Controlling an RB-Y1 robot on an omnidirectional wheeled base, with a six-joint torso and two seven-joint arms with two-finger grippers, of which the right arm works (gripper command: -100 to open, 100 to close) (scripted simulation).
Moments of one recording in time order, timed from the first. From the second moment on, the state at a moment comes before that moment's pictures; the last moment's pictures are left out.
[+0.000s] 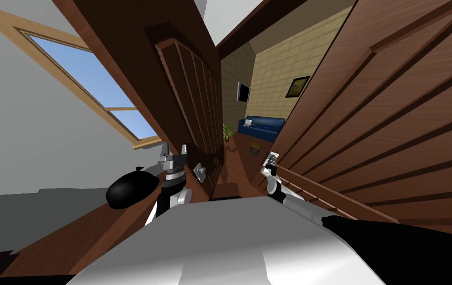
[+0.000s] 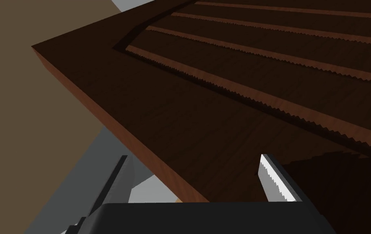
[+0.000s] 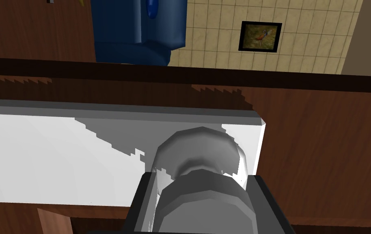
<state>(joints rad) -0.46 -0.26 -0.86 -0.54 -0.10 -0.58 0.25</state>
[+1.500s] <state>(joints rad) -0.50 -0.24 -0.69 -0.49 -0.07 -0.55 0.16</state>
